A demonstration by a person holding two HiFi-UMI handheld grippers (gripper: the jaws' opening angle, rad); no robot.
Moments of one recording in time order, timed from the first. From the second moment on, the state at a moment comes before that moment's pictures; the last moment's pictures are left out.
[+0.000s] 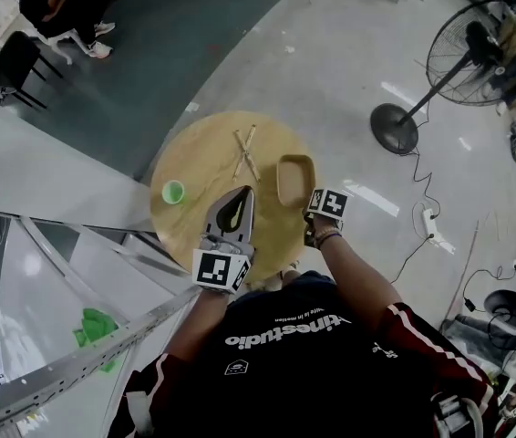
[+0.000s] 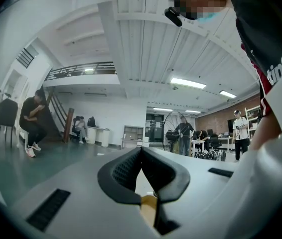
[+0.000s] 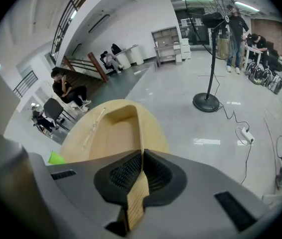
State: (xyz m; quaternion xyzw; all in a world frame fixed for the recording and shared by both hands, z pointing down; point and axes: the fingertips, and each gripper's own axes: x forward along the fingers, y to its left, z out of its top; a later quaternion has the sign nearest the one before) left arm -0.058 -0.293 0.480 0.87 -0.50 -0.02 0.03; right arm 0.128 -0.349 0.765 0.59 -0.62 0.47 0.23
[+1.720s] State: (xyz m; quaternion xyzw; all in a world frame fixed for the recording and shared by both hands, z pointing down) left arm -0.097 -0.273 0.444 0.85 -0.53 -0.04 0.03; right arm 0.066 -0.323 0.508 0.55 -0.83 0.06 0.11
